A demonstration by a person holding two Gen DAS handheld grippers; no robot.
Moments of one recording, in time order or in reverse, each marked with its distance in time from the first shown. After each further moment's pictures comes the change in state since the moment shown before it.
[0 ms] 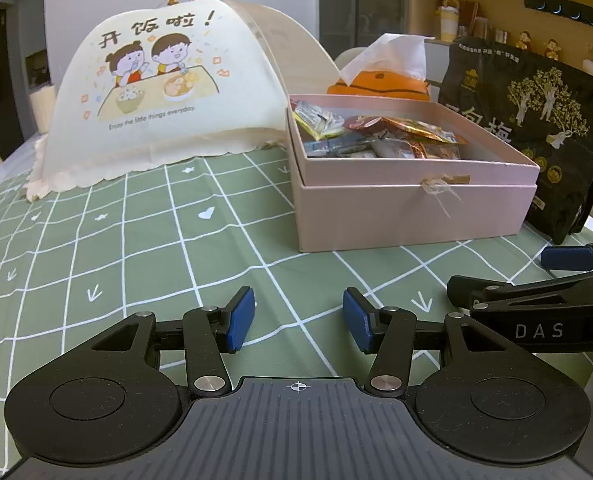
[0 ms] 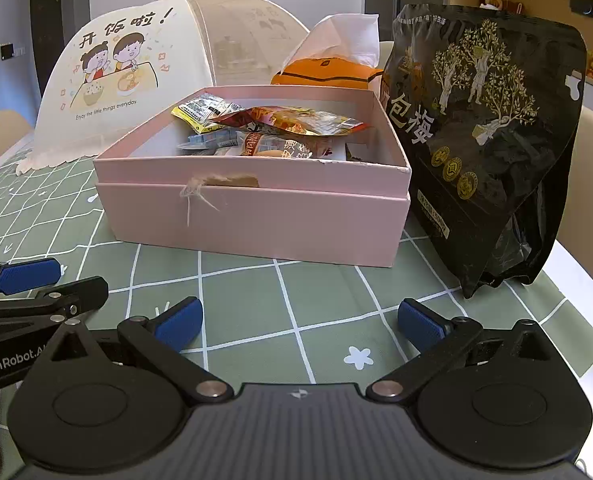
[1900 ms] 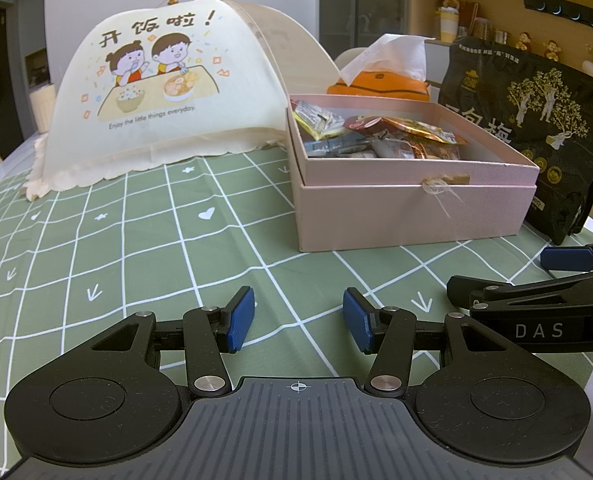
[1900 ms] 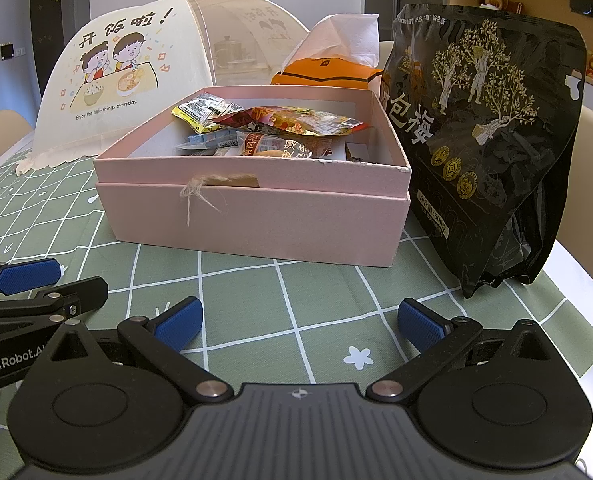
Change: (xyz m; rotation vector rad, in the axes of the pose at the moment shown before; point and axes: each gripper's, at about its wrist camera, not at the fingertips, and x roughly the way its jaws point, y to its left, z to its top) left arm 0.000 0.000 0.000 -0.003 -0.003 -0.002; right arm 0.001 0.000 0.000 0.000 -0.001 0.000
